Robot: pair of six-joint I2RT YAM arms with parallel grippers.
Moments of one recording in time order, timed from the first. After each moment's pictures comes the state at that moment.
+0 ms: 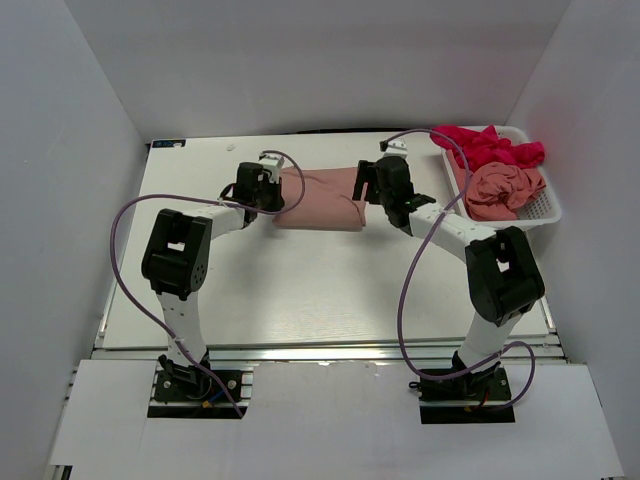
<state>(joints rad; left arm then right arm) -0.28 1.99 1.24 0.15 0.18 -0.08 0.49 1.76 1.20 0.09 0.24 0.34</state>
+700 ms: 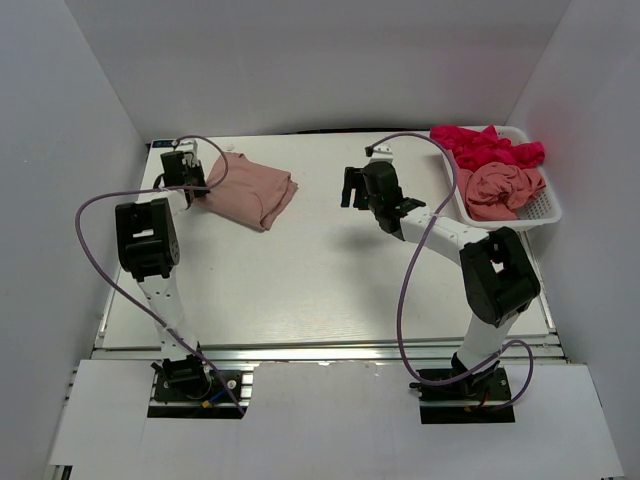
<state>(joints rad) 0.14 2.18 1.47 0.12 0.14 -0.04 0.56 1.77 1.20 0.09 0.24 0.33</state>
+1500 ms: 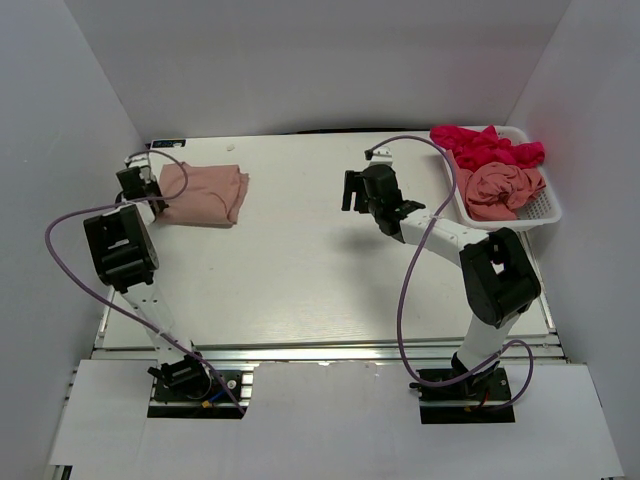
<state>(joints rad) 0.35 2.11 1.35 0.15 0.04 0.04 0.57 1.76 1.17 0.09 0.25 0.32</state>
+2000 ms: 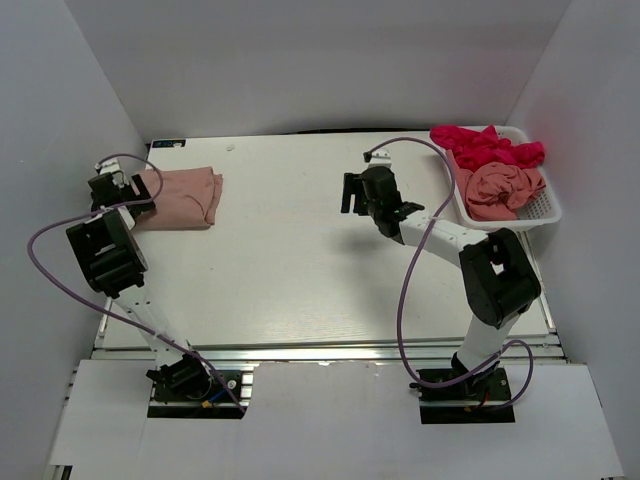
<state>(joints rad) 0.50 2.11 1.36 0.19 0.08 0.04 0.58 1.76 1.16 0.08 0.25 0.32</state>
